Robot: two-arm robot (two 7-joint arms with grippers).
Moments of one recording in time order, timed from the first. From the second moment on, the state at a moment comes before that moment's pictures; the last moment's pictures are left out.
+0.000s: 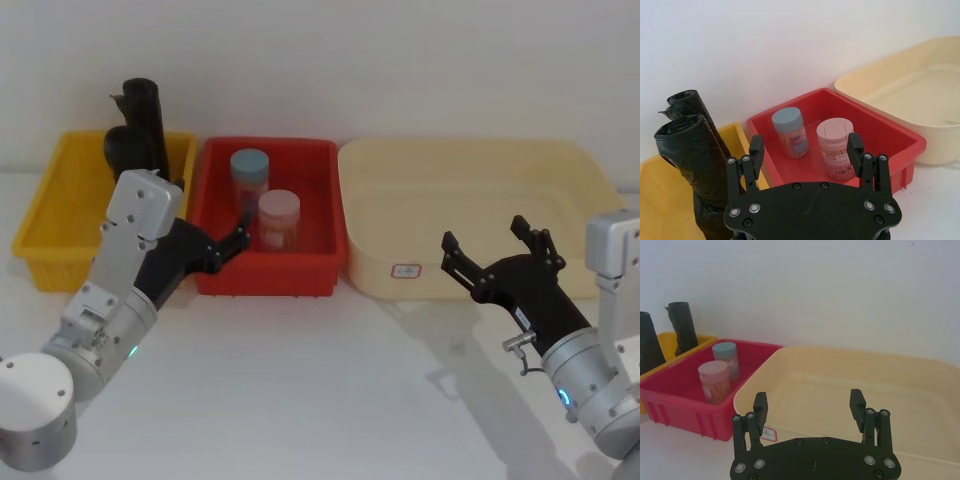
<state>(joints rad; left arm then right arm) -0.24 0.38 0.45 -1.63 -0.20 0.01 -0.01 -0.01 0.34 -0.23 -1.77 0.29 0.03 0.07</state>
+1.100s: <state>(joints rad) -0.24 0.38 0.45 -1.63 -0.20 0.01 -0.01 -0.01 0.34 -0.23 -1.77 0.29 0.03 0.07</state>
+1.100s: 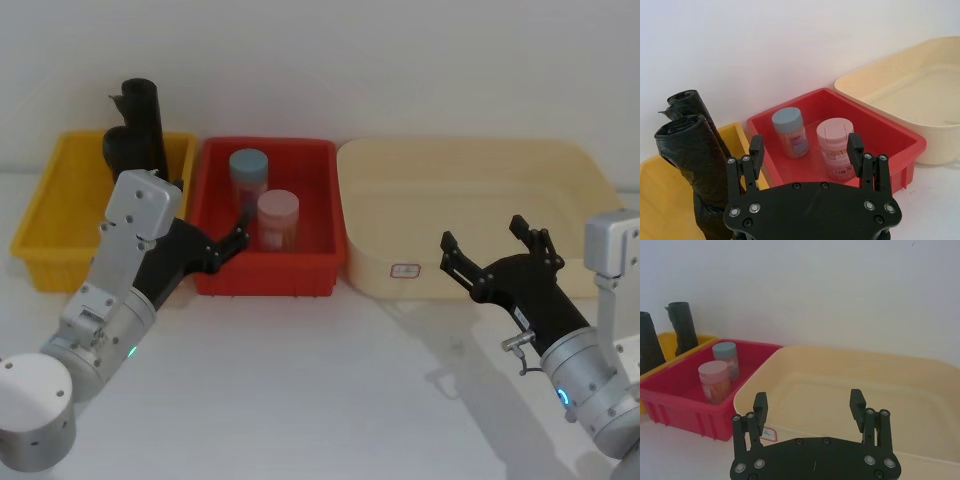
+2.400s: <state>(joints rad) -0.22 0.39 0.44 -1.71 -0.21 0.11 -0.01 0.01 0.35 -0.22 -1.76 0.30 0.04 0.12</state>
